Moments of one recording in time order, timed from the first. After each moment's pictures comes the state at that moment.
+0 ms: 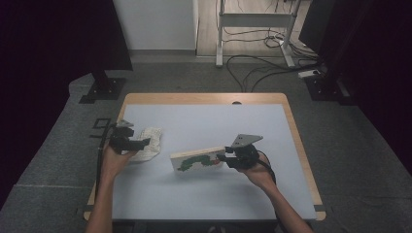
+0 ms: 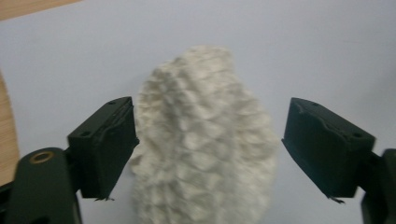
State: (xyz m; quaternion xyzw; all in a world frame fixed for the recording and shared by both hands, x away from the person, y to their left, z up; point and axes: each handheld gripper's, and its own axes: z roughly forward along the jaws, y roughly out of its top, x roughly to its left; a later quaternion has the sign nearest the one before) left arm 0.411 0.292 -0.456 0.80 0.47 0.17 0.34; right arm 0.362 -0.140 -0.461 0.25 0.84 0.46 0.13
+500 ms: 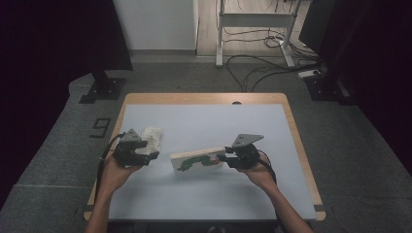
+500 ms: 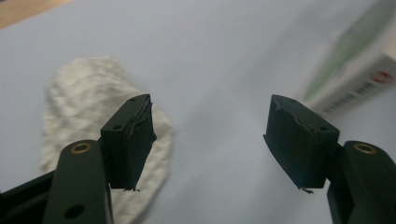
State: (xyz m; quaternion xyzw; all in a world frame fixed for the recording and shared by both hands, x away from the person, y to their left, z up) left arm 0.353 0.253 -0.435 0.85 0.36 0.14 0.36; right arm 0.362 -0.142 -0.461 0.25 0.84 0.46 0.12
